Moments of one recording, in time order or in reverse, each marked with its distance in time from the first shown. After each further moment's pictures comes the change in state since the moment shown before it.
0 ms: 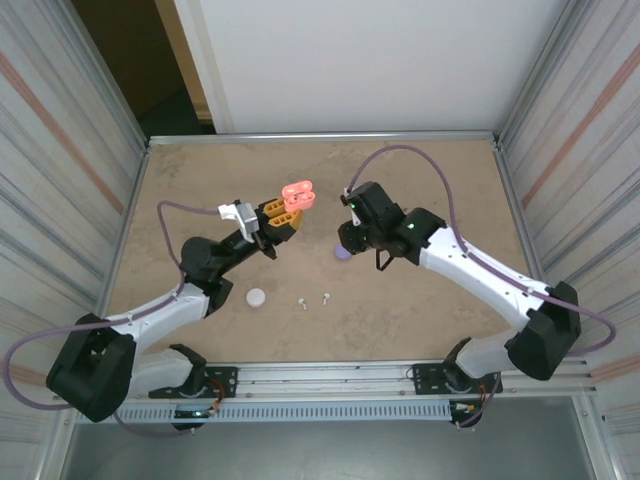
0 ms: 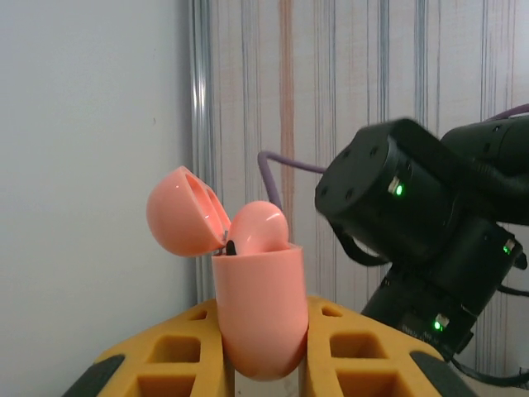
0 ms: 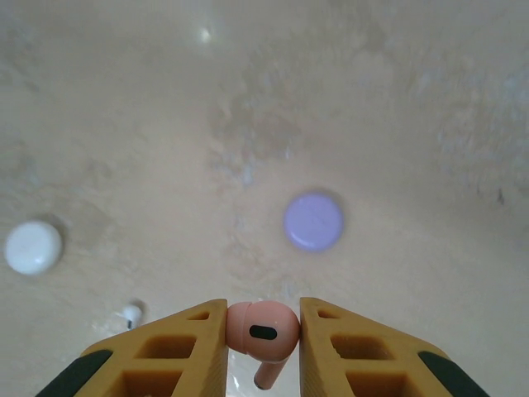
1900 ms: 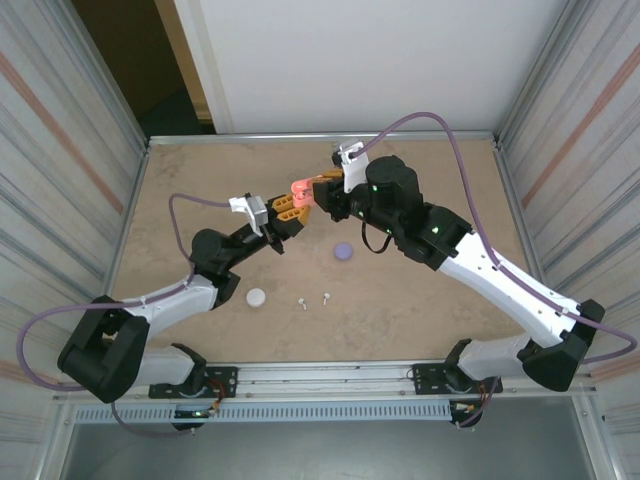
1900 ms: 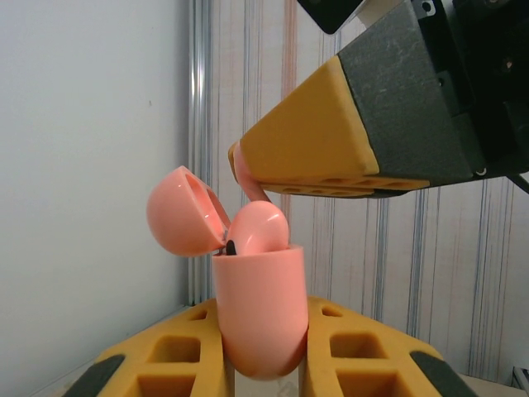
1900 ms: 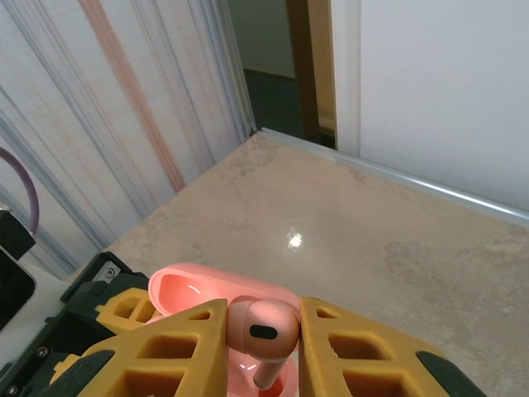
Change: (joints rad) left arm -0.010 0.105 0.045 0.029 0.000 -0.023; right arm 0.080 -0.073 0.145 0.369 -0.044 -0.110
